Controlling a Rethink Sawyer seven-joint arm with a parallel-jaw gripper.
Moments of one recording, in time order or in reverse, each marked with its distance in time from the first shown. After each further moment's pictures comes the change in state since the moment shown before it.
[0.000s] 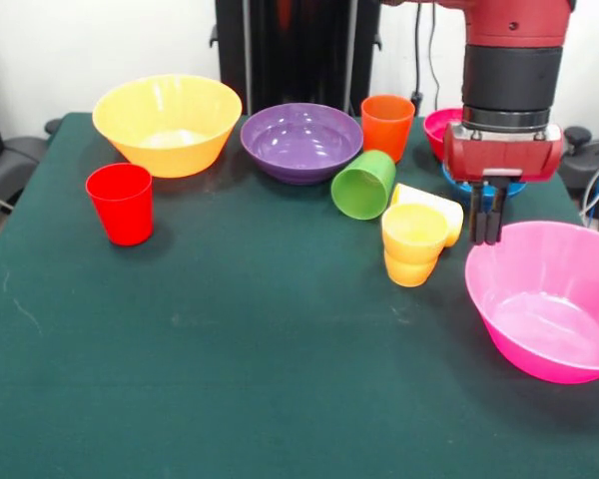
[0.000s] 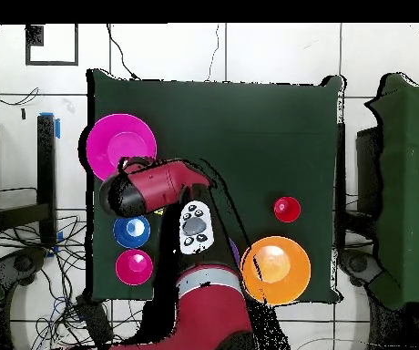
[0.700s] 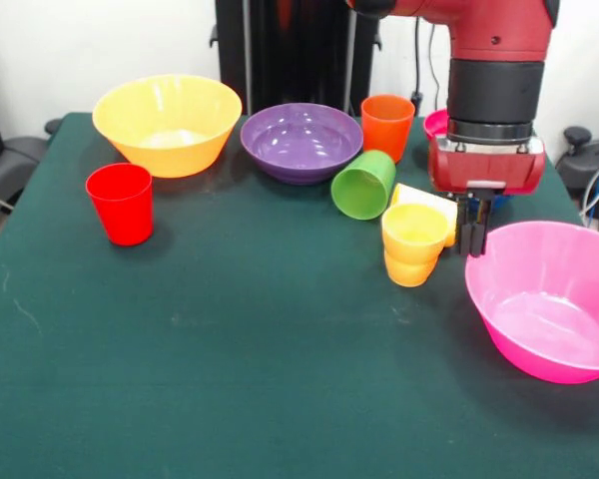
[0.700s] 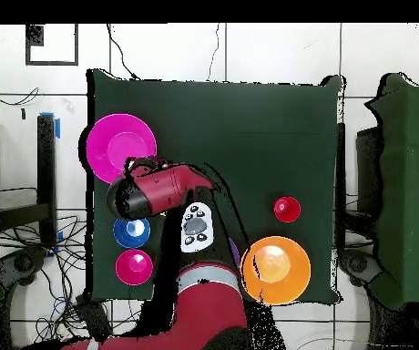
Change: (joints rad) arm 0.030 0.045 -0.070 -0.006 0.009 -0.111 0.000
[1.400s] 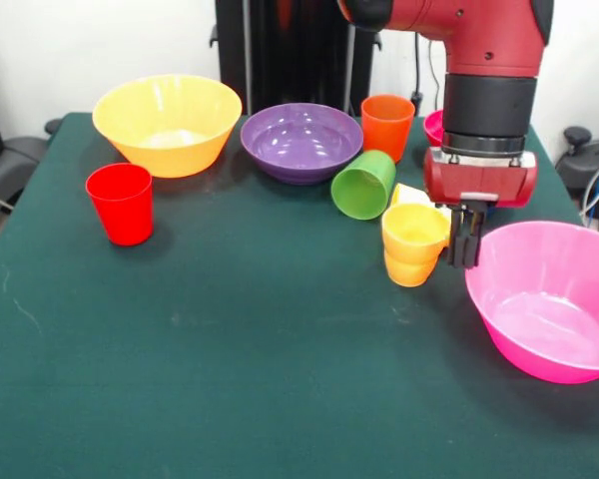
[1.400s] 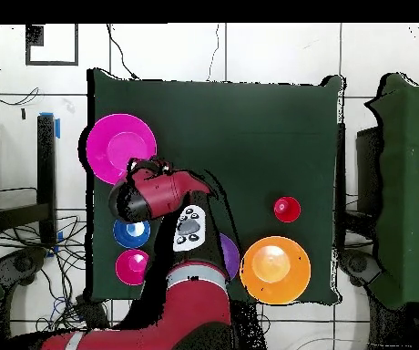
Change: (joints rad) arm 0.045 0.050 -0.060 -0.007 0.077 -0.062 0.000
